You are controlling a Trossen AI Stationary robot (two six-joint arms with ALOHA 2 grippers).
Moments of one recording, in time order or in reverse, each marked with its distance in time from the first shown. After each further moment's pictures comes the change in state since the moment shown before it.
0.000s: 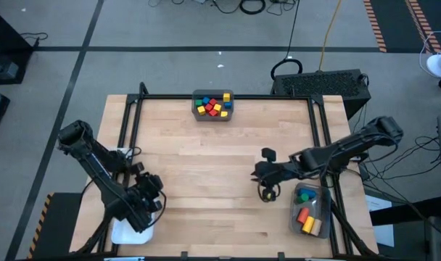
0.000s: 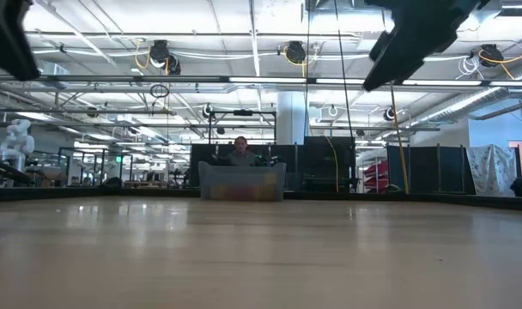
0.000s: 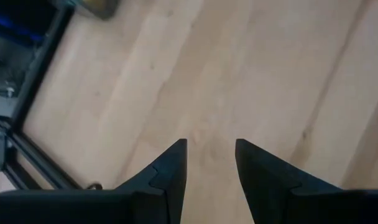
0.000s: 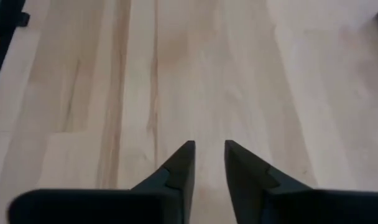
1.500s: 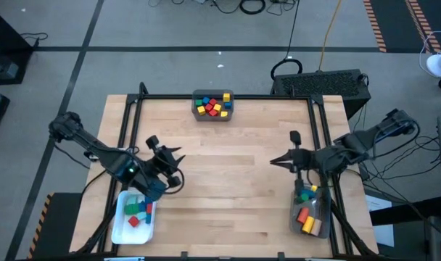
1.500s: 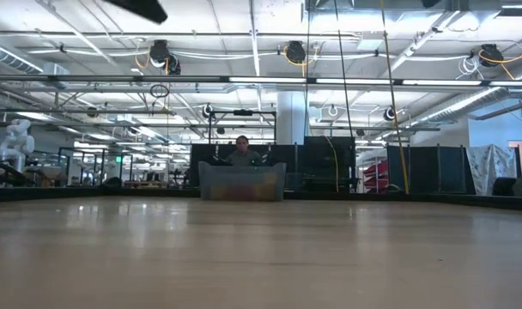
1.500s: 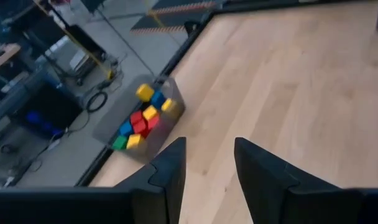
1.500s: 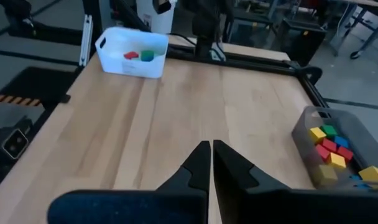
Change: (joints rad) left arm 0.327 -0.226 0.000 0.512 -0.407 0.721; right arm 0.140 -0.434 0.000 -0.050 0.229 -0.244
